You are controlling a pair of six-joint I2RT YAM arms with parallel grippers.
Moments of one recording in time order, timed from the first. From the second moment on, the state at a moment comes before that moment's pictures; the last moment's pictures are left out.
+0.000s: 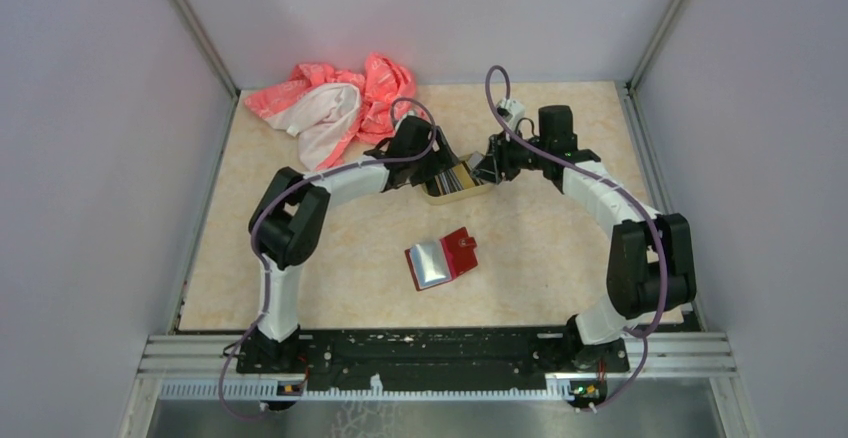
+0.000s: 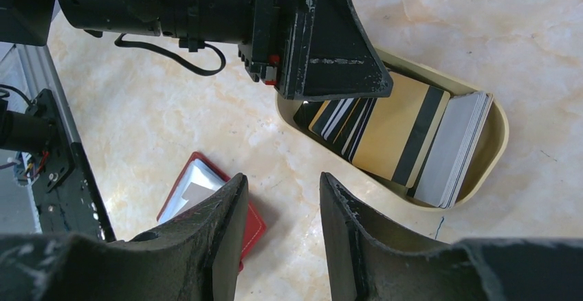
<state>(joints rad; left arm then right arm) -0.63 2.06 1.42 -0.03 -0.07 -0.90 0.20 1.54 1.07 -0.16 -0.82 -0.06</state>
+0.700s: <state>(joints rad) -0.64 2.09 1.35 0.17 0.12 -0.94 0.19 1.53 1.07 -0.16 -0.84 -0.06</state>
